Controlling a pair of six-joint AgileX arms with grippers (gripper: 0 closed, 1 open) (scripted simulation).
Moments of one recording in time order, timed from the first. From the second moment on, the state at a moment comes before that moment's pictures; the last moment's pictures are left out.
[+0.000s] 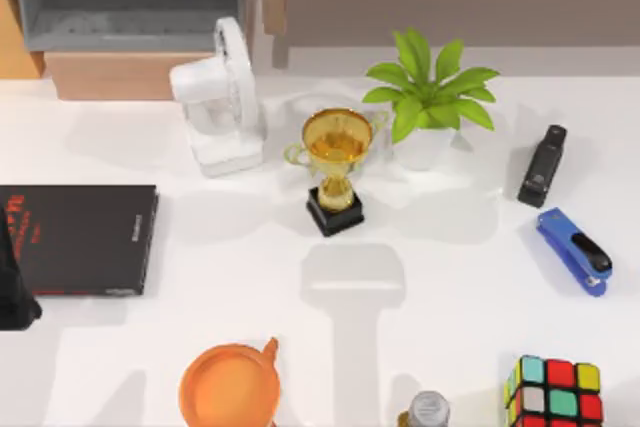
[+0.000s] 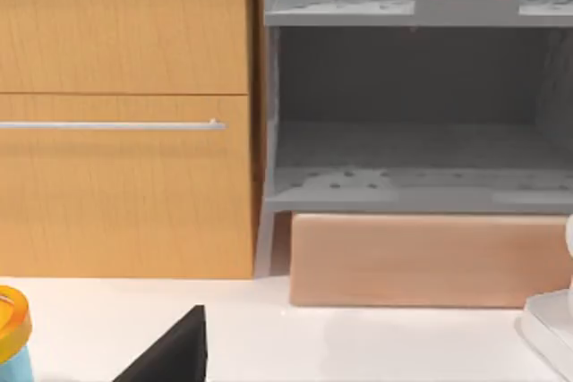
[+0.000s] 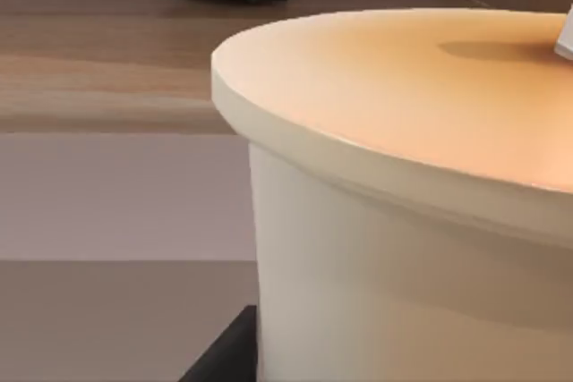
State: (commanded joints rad) left arm 0.00 0.00 0.00 0.00 0.00 0.00; right arm -0.54 2.21 0.90 1.32 -0.50 0.02
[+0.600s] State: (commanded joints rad) left arm 0.00 0.00 0.00 0.00 0.00 0.00; right arm -0.54 2.21 0.90 1.32 -0.50 0.02
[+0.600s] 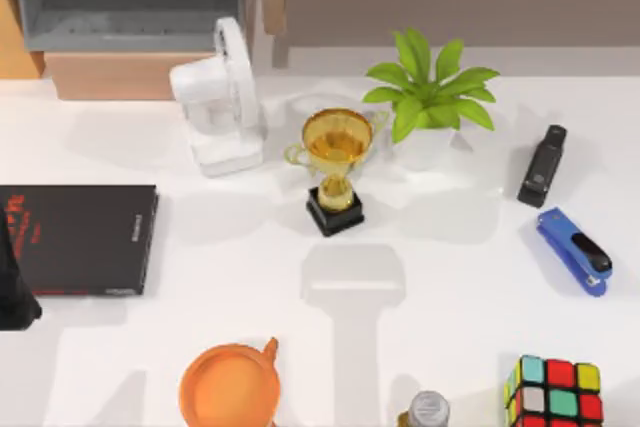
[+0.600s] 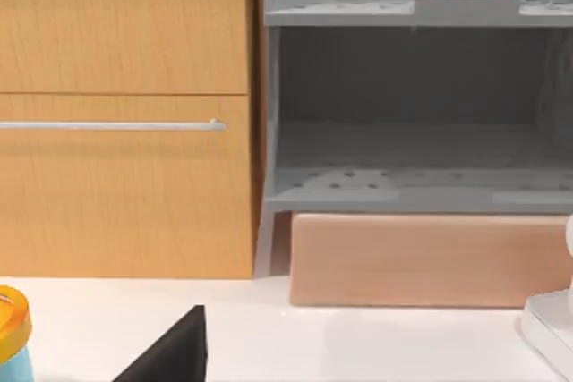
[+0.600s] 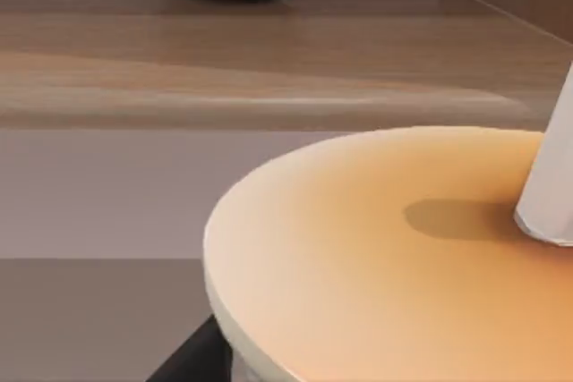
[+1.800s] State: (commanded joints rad) left arm 0.00 0.00 0.00 0.00 0.00 0.00; right arm -0.58 2.12 0.78 1.35 -0.54 0.02
